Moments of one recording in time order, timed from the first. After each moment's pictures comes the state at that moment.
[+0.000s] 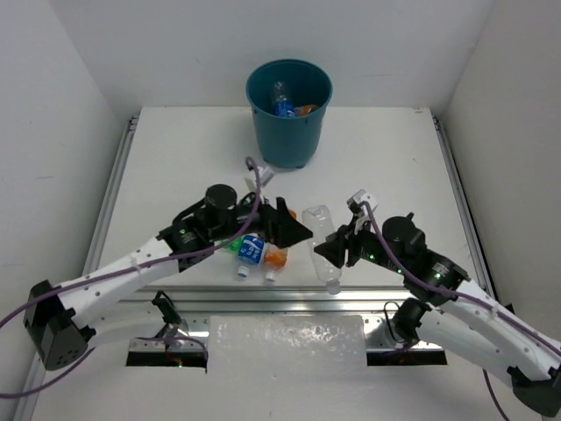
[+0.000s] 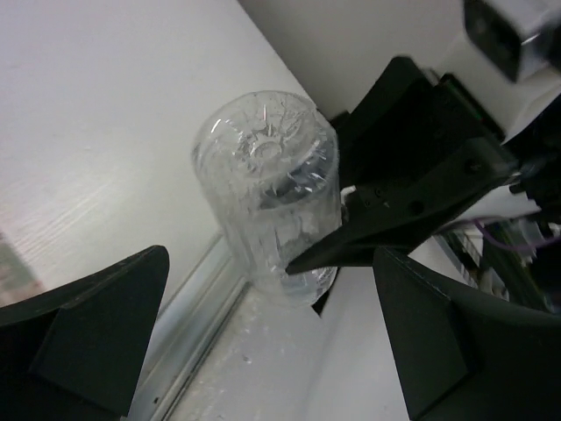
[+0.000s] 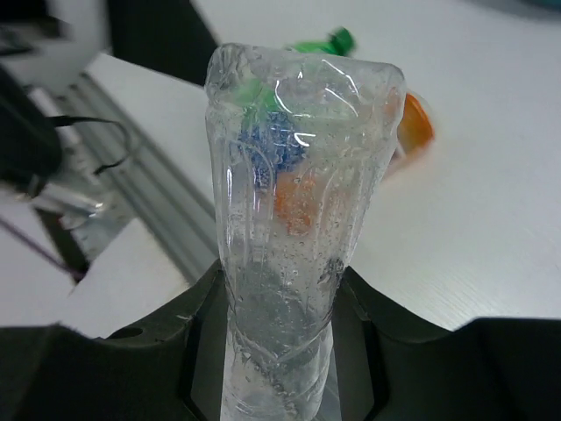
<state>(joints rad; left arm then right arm) -0.76 1.02 0.83 -0.05 0.32 -0.65 0.79 0.67 0.59 -0.30 -0.08 0.32</state>
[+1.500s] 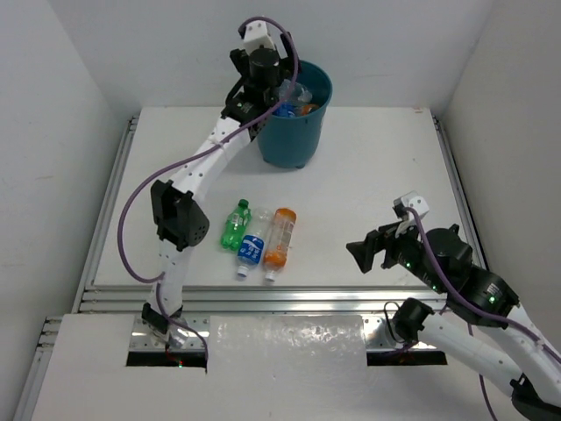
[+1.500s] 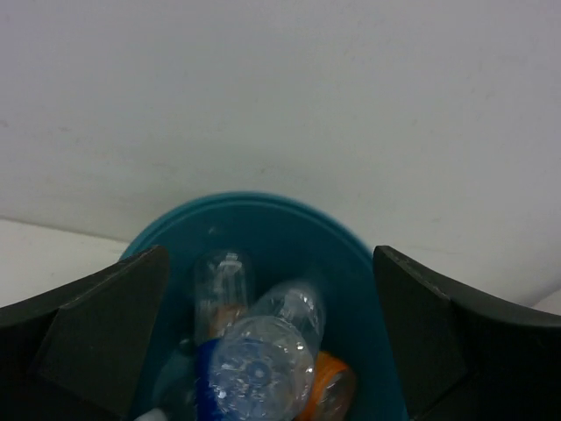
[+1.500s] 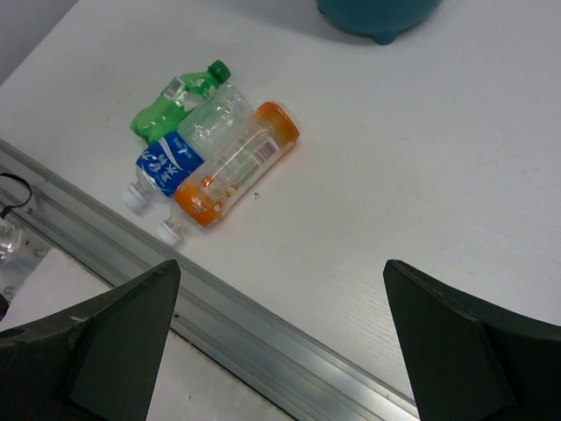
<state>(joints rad) -0.51 2.18 2.37 -0.12 -0.57 -0.33 0.79 0.44 0.80 -0.71 0.19 0.25</state>
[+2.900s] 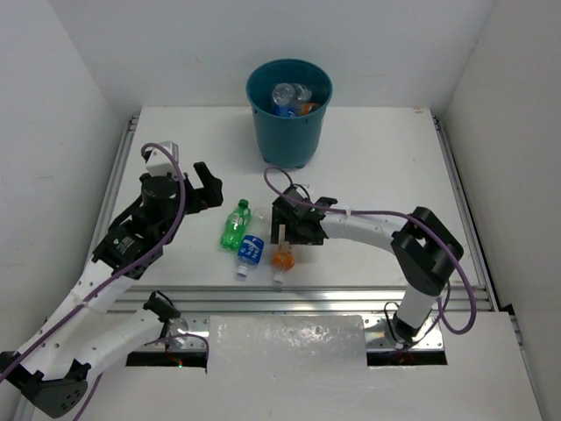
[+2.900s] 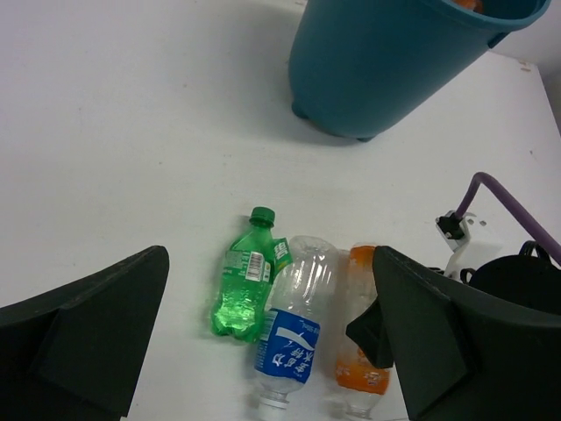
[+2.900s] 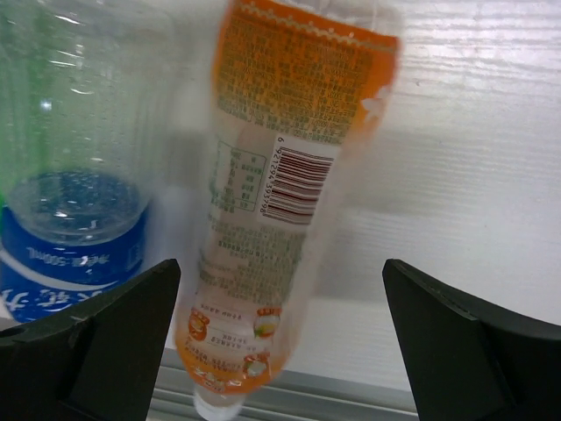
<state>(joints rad) -0.51 0.79 0.99 -0.55 -0.42 -0.47 0.85 1.75 1.09 -0.47 0.20 0.82</state>
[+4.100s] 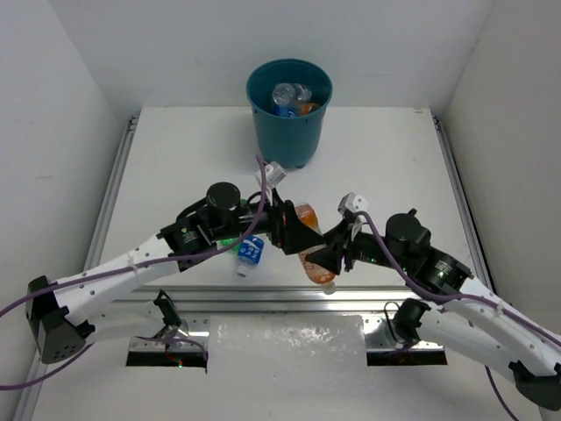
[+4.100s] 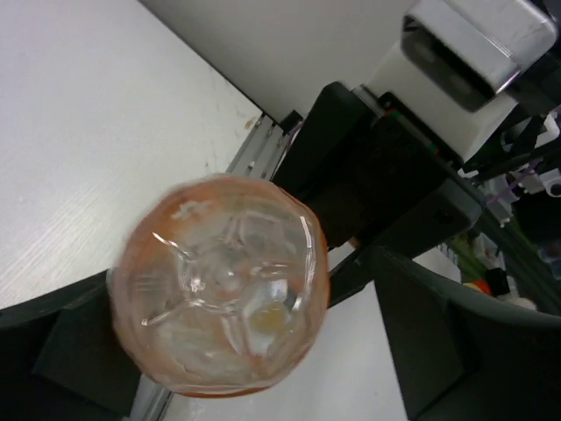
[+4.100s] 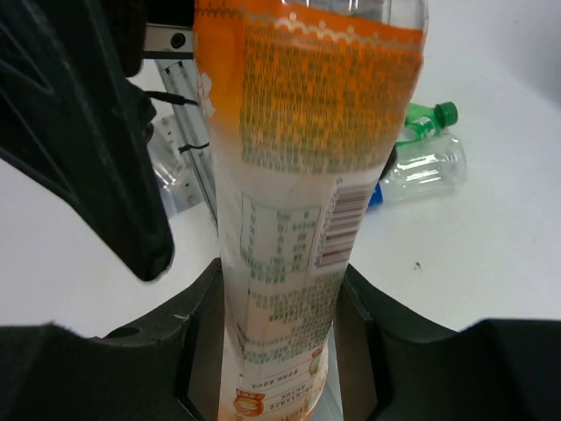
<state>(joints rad) -0.89 1.07 0.94 -0.02 0.37 -0.61 0.84 0.66 0.67 -0.24 -0.32 0.16</state>
